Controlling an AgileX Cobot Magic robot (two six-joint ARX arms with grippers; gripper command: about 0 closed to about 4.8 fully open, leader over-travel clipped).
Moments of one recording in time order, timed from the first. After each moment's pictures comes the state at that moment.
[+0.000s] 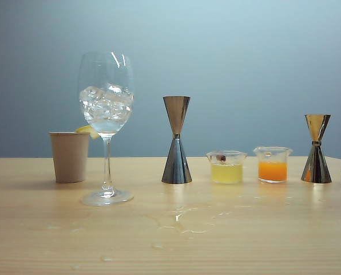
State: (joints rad) left arm -0.49 0.74 0.93 -0.42 0.24 0.05; right arm -0.69 1.28 0.62 0.34 -0.48 0.84
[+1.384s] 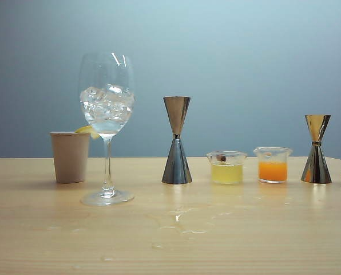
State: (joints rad) left arm -0.49 0.68 0.92 -0.36 0.10 -0.03; right arm 0.06 0.66 0.62 -0.15 0.02 0.16
